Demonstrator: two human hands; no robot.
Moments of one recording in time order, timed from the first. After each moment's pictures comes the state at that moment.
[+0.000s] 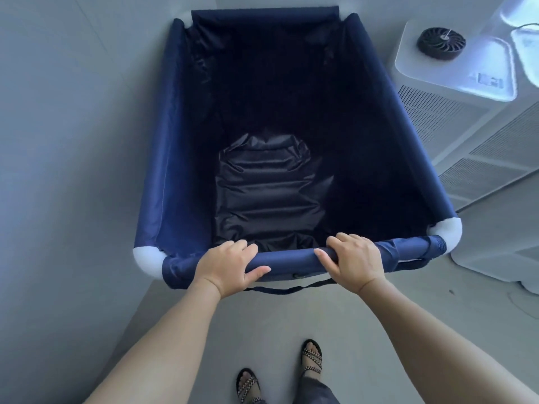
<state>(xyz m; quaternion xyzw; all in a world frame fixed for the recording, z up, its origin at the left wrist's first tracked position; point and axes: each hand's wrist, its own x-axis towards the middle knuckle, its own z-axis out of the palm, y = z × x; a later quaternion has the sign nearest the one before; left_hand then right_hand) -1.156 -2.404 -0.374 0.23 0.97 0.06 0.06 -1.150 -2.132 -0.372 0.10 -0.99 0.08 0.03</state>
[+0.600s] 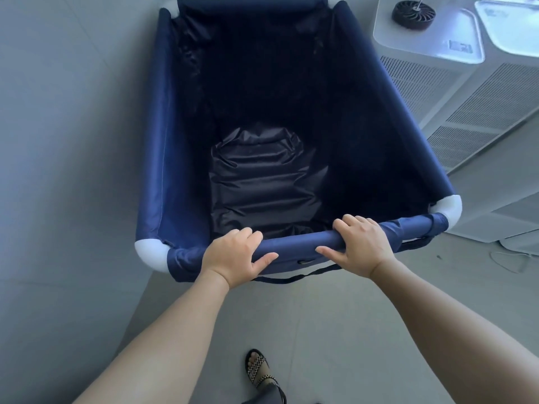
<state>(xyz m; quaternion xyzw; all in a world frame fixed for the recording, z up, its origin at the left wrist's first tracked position) -1.103 -2.413 -0.381 0.25 0.97 0.08 0.02 -1.084 -2.136 -0.373 0.10 -0.99 0.05 -0.01</state>
